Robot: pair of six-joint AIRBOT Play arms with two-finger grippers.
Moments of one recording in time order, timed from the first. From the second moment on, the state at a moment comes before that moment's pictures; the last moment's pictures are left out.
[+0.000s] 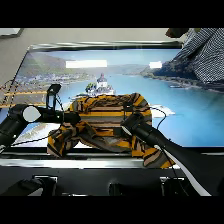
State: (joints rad) left arm -0.30 -1.07 0.92 1.30 -1.01 -1.62; right arm 0.77 -1.35 1.02 -1.70 1.07 2.39
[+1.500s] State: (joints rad) left arm -0.70 -1.24 0.73 1.51 -0.66 -1.92; right arm 0.77 -1.26 1.02 -1.60 1.15 2.40
